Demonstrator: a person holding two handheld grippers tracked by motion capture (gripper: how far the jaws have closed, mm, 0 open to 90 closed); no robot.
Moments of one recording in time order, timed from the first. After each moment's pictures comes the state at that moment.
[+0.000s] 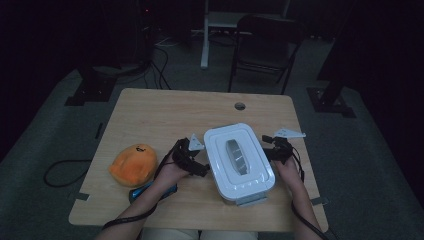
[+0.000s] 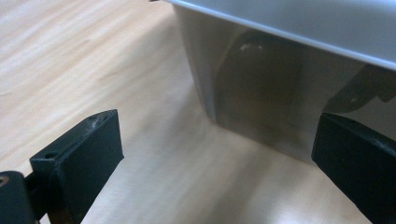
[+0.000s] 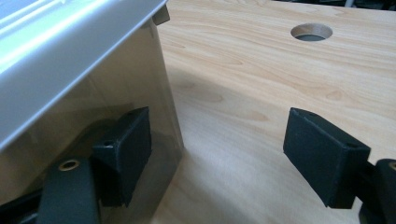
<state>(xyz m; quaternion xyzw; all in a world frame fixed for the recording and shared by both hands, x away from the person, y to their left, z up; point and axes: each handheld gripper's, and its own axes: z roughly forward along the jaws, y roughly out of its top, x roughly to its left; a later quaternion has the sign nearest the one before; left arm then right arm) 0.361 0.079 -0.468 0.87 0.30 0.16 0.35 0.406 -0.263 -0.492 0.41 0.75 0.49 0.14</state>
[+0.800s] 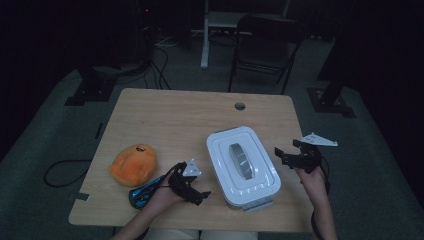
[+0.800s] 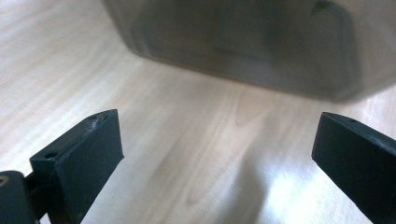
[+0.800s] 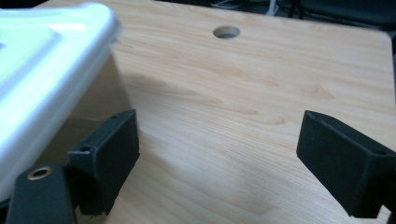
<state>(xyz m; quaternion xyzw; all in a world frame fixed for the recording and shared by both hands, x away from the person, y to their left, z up) 0.302 0.091 -0.495 0.90 0.25 0.08 0.36 0.348 -0.313 -0.444 0.47 0.73 0.44 0.22</state>
